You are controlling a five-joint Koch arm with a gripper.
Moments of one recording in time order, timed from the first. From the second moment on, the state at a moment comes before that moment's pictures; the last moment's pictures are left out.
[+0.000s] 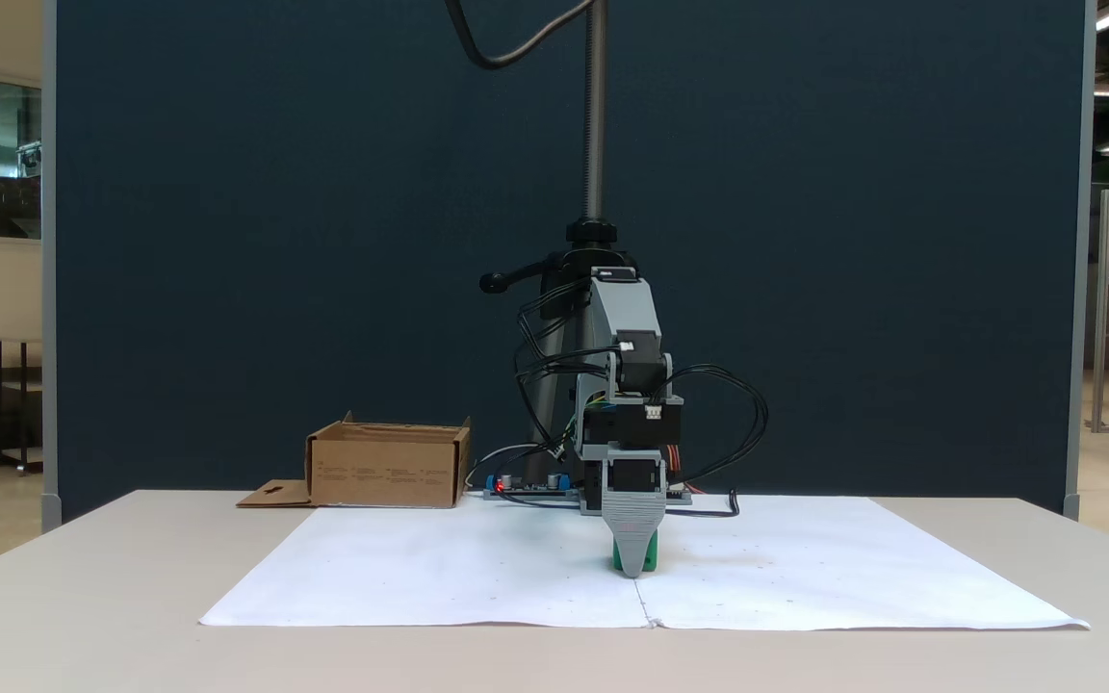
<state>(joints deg) -3.6 73.7 103.5 34.2 7.0</state>
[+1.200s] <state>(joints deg) 52.2 105.6 99.5 22.7 7.0</state>
